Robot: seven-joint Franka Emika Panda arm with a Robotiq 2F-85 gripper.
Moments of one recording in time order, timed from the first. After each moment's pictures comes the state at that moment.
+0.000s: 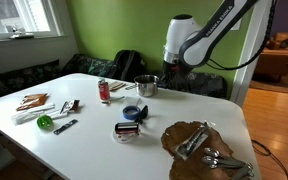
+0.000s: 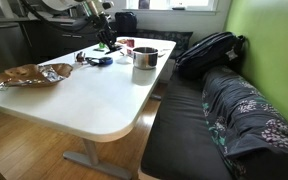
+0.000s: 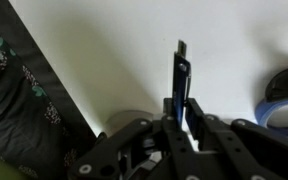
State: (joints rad) arm 0.31 0.48 -0.18 -1.99 -0.29 2.78 0.25
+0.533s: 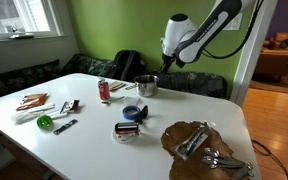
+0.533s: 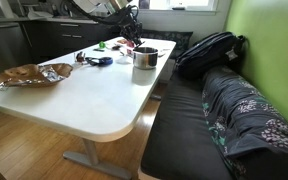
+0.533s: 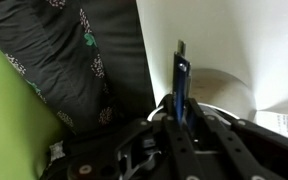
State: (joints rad) arm 0.24 0.63 -0.28 -1.73 -0.43 2.80 0.14
